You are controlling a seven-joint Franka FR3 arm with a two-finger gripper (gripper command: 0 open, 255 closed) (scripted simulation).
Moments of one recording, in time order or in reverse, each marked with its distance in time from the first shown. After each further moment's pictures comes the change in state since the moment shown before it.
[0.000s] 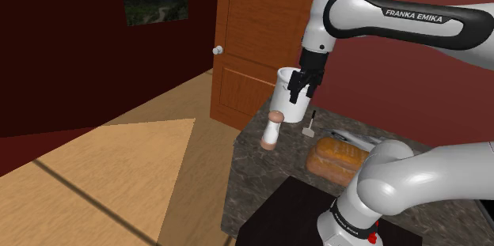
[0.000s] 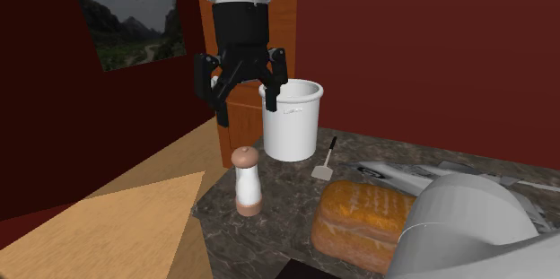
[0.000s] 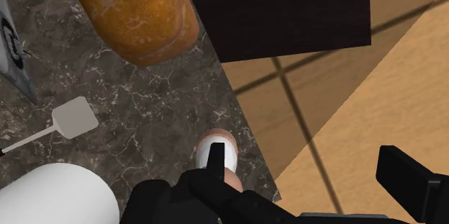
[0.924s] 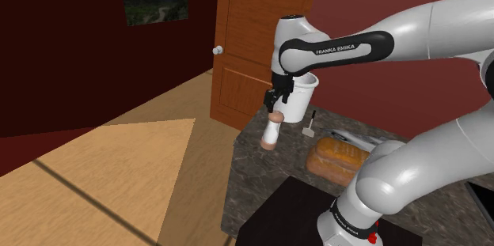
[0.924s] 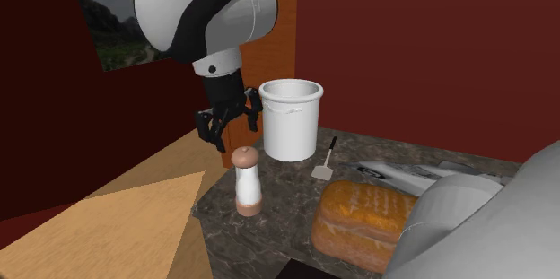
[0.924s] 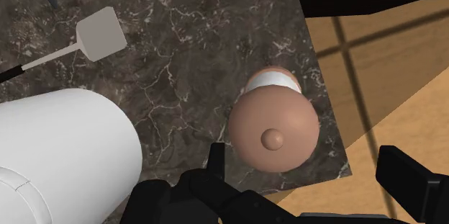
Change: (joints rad) arm -0.031 0.331 0.012 -0.050 -0.181 0.419 -0.038
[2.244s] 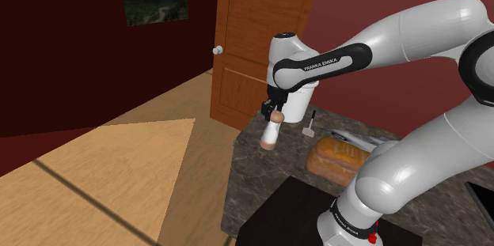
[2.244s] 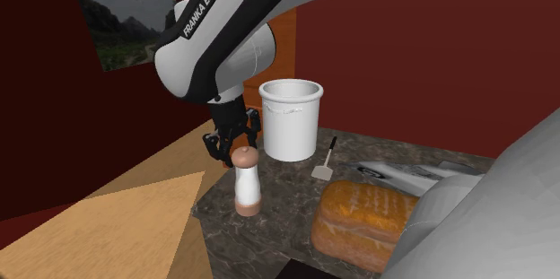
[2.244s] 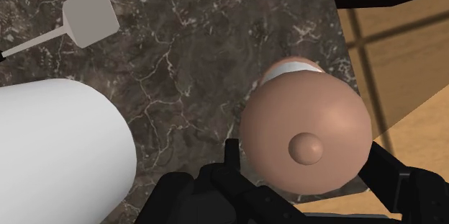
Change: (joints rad) arm -0.019 0.107 -0.011 -0.058 -0.051 0.175 0.009
